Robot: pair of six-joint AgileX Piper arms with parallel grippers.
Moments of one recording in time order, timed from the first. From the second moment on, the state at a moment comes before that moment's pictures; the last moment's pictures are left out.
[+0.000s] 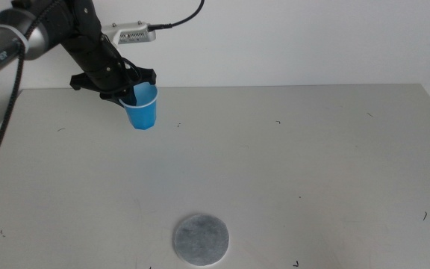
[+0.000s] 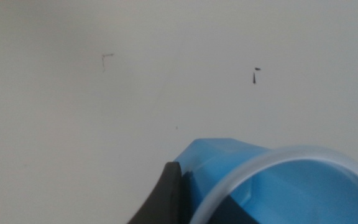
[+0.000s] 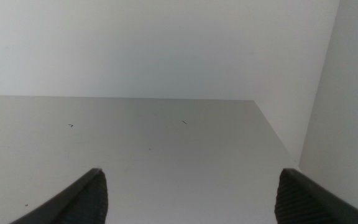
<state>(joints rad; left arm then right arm) -0.15 2.15 -1.92 -0.18 1.02 -0.02 -0.04 -0.01 0.03 -0.03 0.14 0.02</state>
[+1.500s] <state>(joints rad) -0.67 1.57 -0.94 -0.06 0.57 -0.38 -0.04 -0.01 0.03 -0.03 0.14 0.02</state>
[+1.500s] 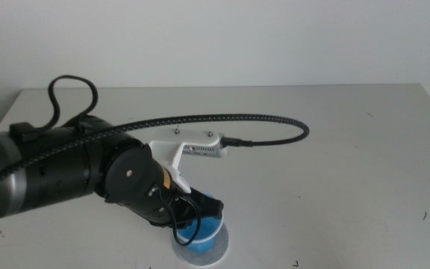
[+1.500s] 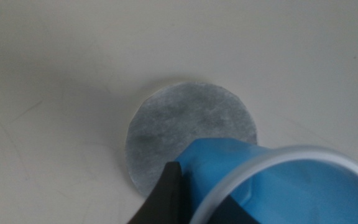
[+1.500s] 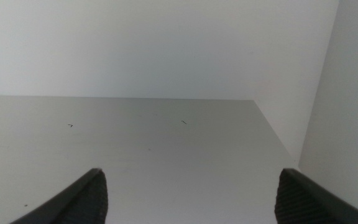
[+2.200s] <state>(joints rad) -0.67 1.67 -0.91 -0.07 0.44 -0.38 -0.04 -0.01 0.03 -0.03 0.14 0.02</state>
